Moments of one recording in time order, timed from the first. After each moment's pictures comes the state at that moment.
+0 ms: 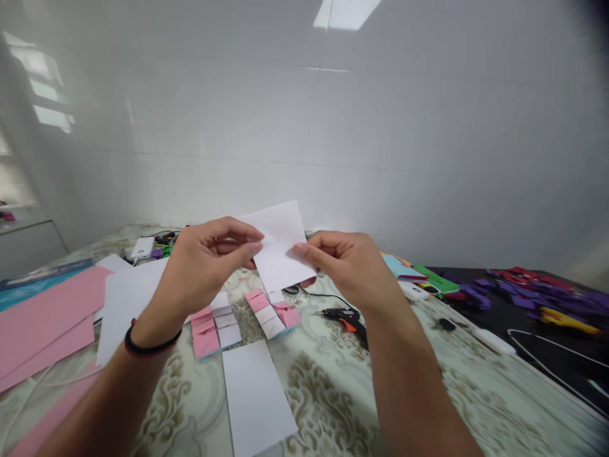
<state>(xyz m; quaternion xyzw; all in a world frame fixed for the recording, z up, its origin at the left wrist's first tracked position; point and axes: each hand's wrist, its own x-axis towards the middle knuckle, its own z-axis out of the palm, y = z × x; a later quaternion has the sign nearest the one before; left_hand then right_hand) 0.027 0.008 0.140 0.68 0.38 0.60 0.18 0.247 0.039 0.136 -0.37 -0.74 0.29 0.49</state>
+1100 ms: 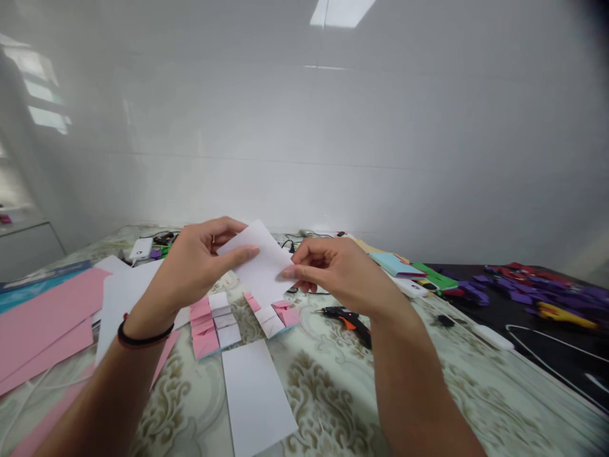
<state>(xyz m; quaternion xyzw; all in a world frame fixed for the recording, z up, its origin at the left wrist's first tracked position) 0.010 0.019 0.138 0.72 0.39 0.52 0.22 0.250 0.039 0.137 -0.37 -0.77 0.33 0.40</state>
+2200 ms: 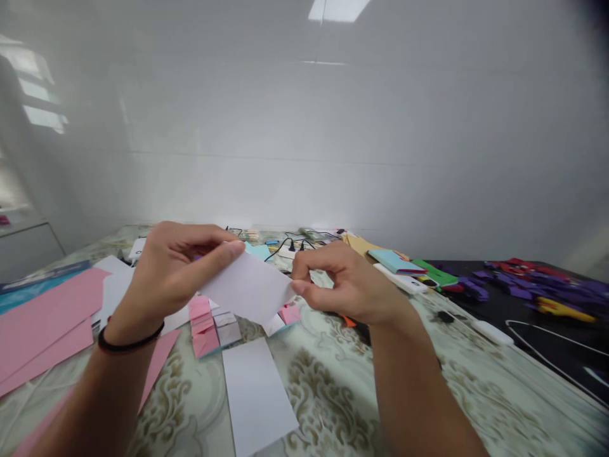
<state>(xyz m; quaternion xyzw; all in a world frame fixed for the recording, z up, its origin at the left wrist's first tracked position) 0.010 -0.006 0.144 0.71 0.38 0.58 0.12 0.256 0.032 0.140 -0.21 -0.88 0.26 0.35</state>
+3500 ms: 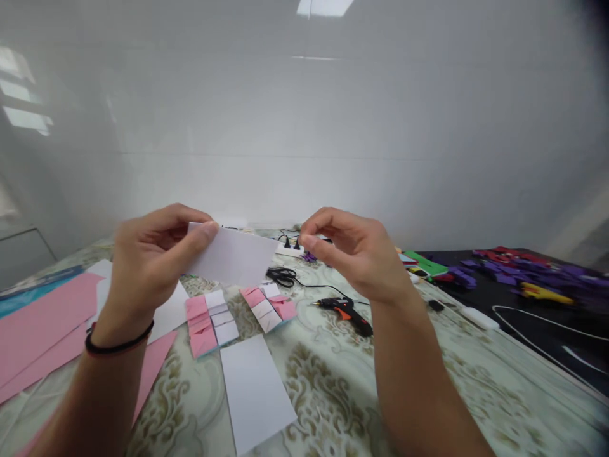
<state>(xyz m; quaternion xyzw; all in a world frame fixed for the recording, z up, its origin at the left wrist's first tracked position) 0.001 0.008 0.138 0.67 0.34 0.66 0.07 0.268 0.043 0.134 -0.21 -0.79 0.20 0.54</state>
